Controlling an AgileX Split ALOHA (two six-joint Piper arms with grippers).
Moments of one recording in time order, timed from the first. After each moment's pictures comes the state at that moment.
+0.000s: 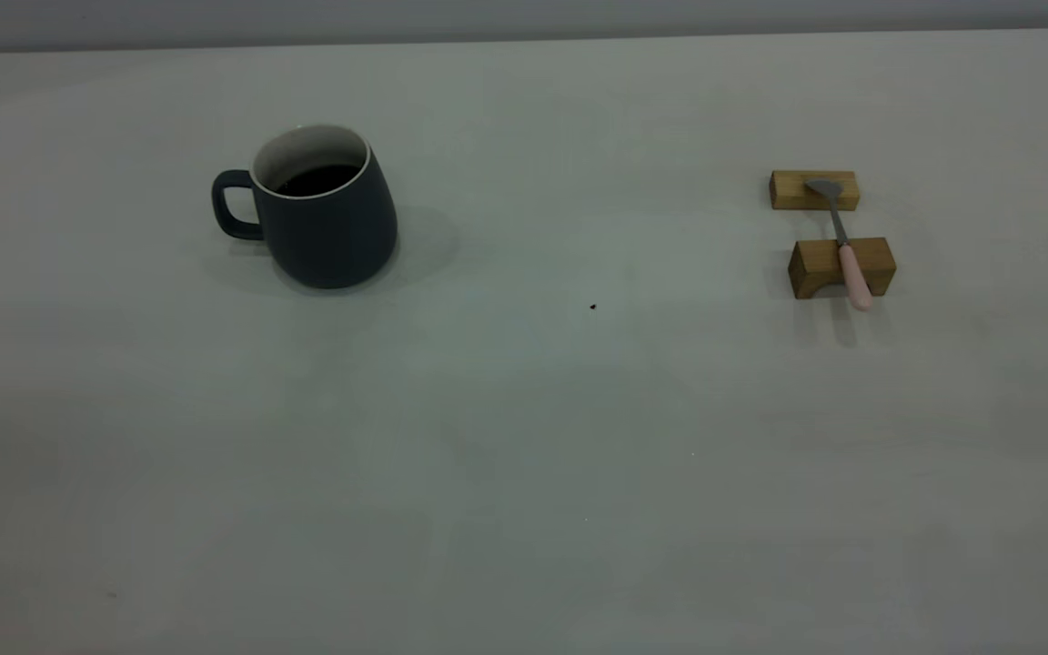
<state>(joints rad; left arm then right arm) -0.03 0.20 -0.56 -0.01 1.16 0.08 0.02 0.02 -0.47 0.02 1.14 0.02</state>
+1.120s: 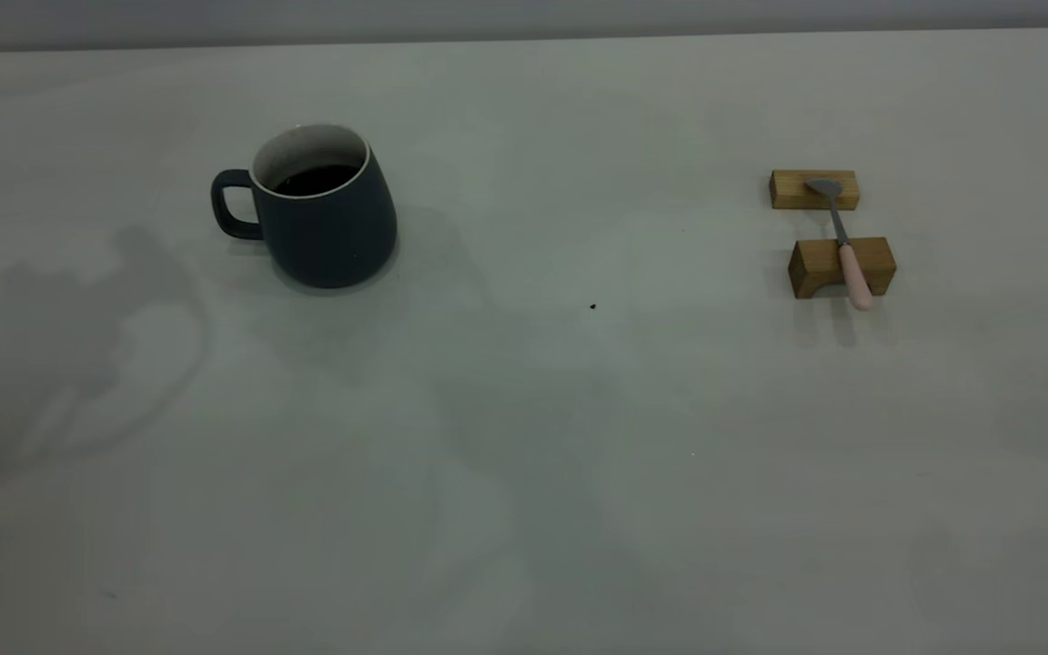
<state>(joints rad) -0.03 1.86 -1.14 0.16 0.54 0.71 0.02 0.02 -0.47 0.02 1.14 0.02</state>
